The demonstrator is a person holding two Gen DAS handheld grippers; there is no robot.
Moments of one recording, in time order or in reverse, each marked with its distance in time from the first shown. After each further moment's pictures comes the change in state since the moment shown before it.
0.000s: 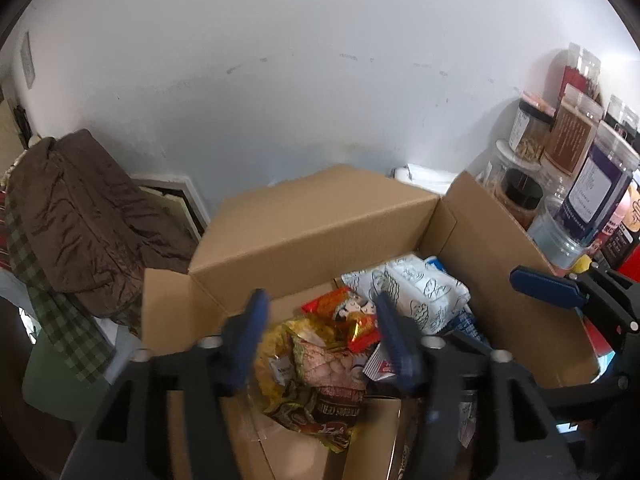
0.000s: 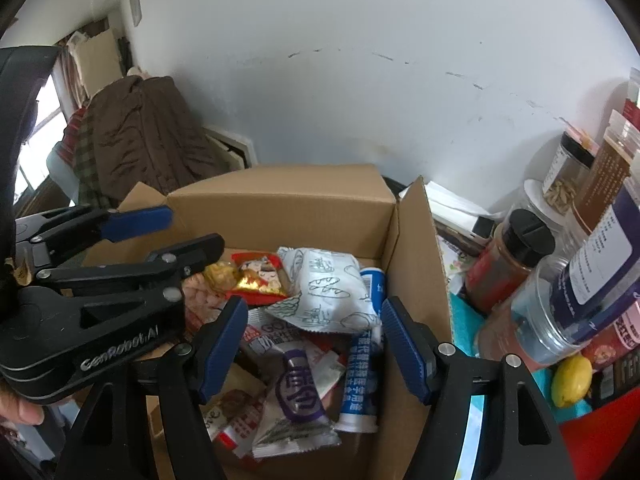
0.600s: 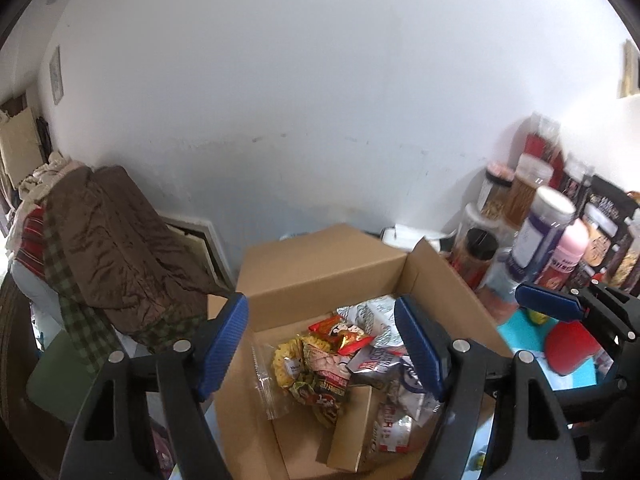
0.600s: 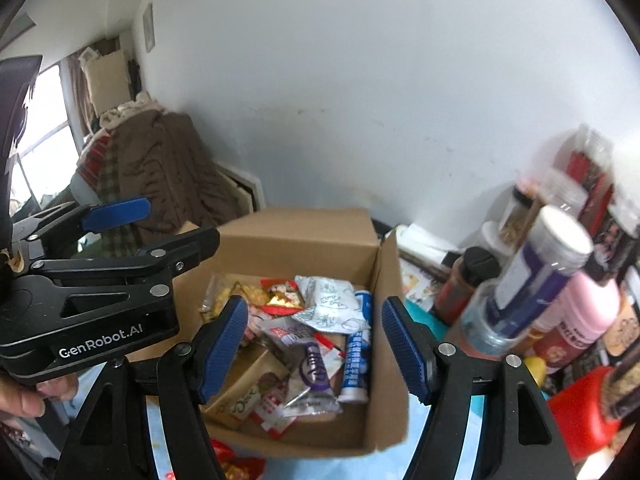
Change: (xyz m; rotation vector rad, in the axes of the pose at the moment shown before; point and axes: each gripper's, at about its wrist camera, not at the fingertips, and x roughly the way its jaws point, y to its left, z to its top) left arm -0.114 0.004 0.002 -0.038 -0.172 -0.003; right arm -0.104 0.018 0.000 -0.021 -0.129 -0.020
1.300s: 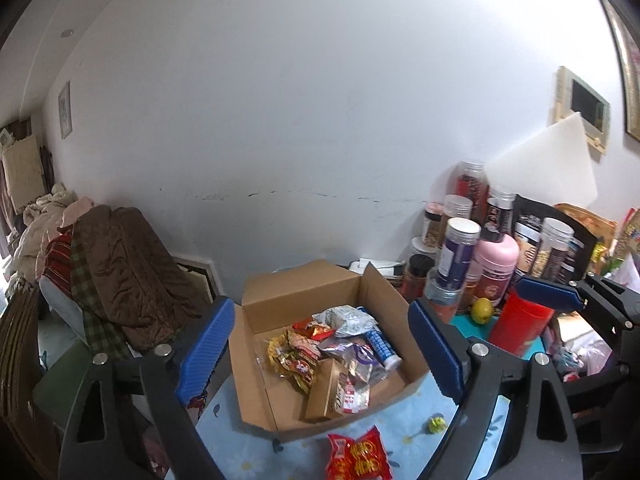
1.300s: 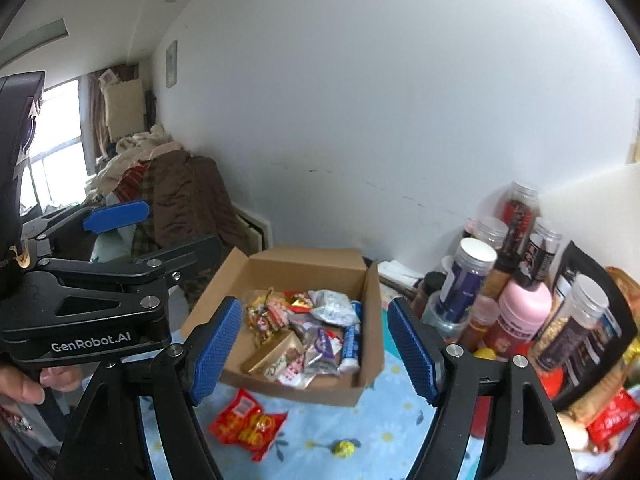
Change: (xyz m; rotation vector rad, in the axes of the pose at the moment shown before) left arm -0.146 -0.023 -0.031 0.032 -0.175 -0.050; right arm -0.144 0.031 -0.040 -0.045 -0.178 -0.031
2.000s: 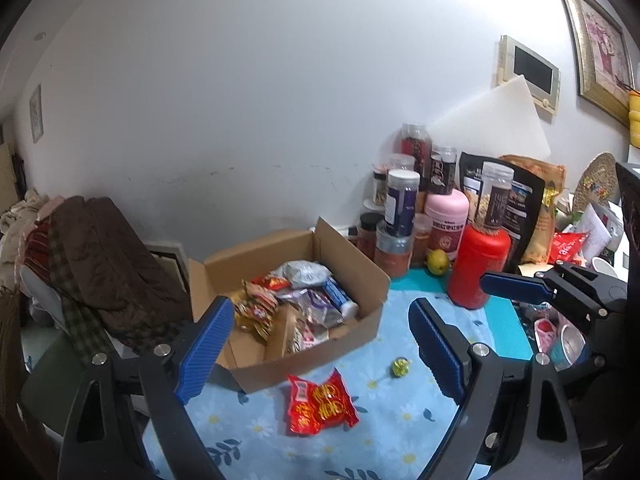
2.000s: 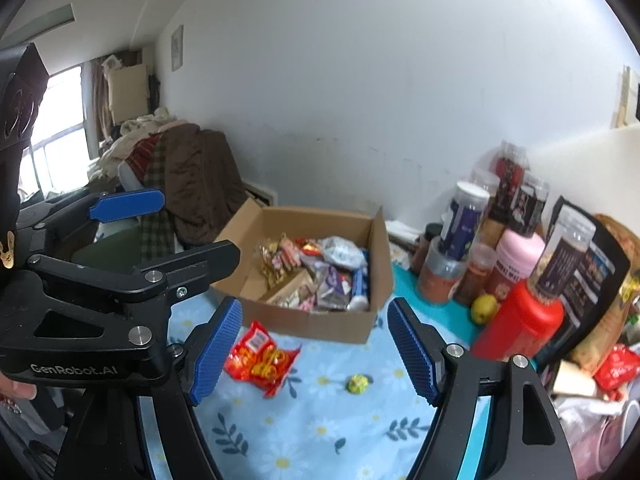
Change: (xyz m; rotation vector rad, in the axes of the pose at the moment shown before) left arm -0.034 -0.032 -0.065 0.060 0.042 -0.115; right arm -0.029 0.021 -0.072 -0.002 0.058 -0.007
